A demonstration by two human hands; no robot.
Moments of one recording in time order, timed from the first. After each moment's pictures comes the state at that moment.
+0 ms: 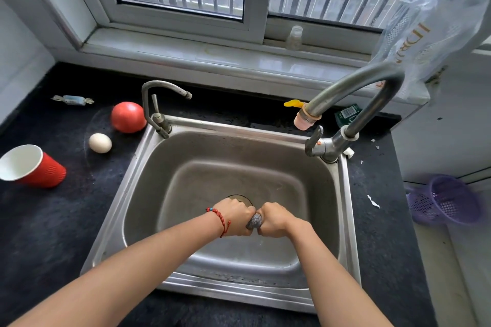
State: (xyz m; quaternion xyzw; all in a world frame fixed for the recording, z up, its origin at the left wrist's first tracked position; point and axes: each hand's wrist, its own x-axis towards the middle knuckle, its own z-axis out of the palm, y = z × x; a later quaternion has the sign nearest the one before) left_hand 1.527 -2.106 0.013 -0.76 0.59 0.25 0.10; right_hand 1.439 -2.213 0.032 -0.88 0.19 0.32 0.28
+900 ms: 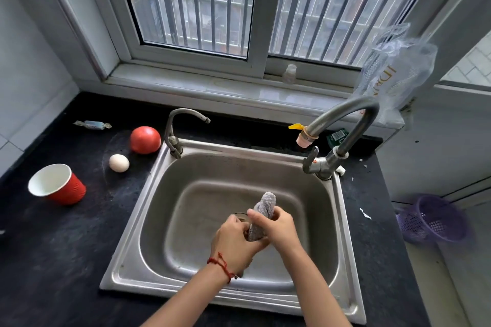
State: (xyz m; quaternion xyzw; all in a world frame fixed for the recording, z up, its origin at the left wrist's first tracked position) left_hand 1.477 -2.053 0.096 -0.87 0.26 0.24 -0.33; right_hand 1.425 -2.151 0.111 -0.62 0.44 -0.07 0.65
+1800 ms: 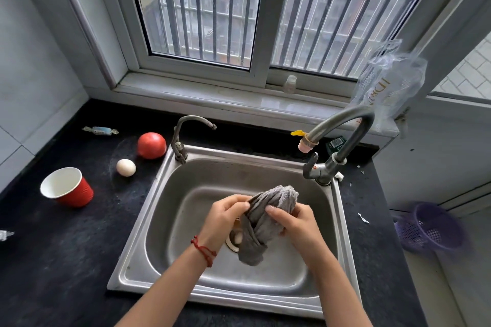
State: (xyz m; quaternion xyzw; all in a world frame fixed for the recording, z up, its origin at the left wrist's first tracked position) left_hand 1.512 -2.038 0.156 -0.63 0.17 0.38 -0.65; right_hand 1.407 -2.157 0.165 -0.63 0.27 -0.15 0.71
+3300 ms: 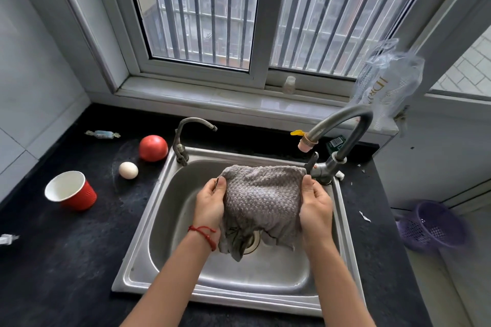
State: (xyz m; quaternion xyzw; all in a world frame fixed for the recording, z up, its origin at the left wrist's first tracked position) left_hand 1.534 -2.044 0.155 -0.63 0.00 0.28 -0.72; right_hand 1.422 -2.160 0.186 -0.54 0.41 -0.31 0.66
